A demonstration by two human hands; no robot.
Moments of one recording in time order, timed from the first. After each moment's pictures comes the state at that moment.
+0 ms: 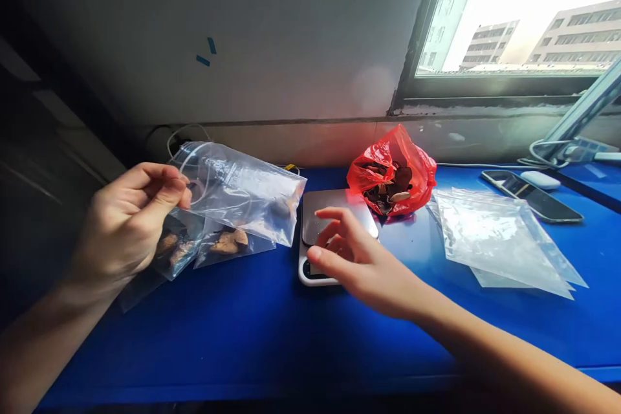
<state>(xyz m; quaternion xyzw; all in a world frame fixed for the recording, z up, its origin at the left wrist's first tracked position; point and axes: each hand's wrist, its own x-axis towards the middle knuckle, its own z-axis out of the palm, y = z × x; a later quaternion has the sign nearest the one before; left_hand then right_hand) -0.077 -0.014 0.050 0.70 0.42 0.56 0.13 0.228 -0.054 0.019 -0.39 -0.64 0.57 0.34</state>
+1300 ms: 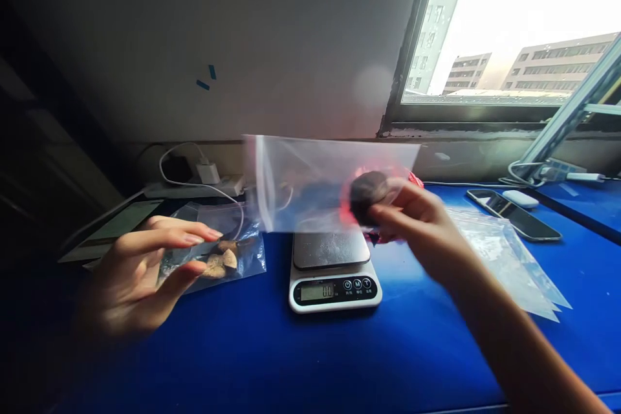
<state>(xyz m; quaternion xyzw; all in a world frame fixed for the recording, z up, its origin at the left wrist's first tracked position) -0.052 -0.042 0.040 0.84 0.26 0.48 0.01 0.279 -0.026 0.049 -0.41 -0.55 0.46 0.57</state>
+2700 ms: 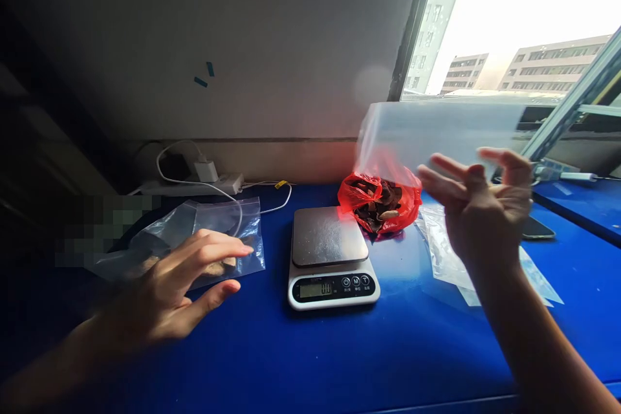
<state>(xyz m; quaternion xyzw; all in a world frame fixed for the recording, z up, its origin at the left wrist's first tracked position) -0.043 -0.051 0.035 0.88 0.35 0.30 0.06 0.317 -0.002 0.046 -0.39 -0.44 0.18 0.79</state>
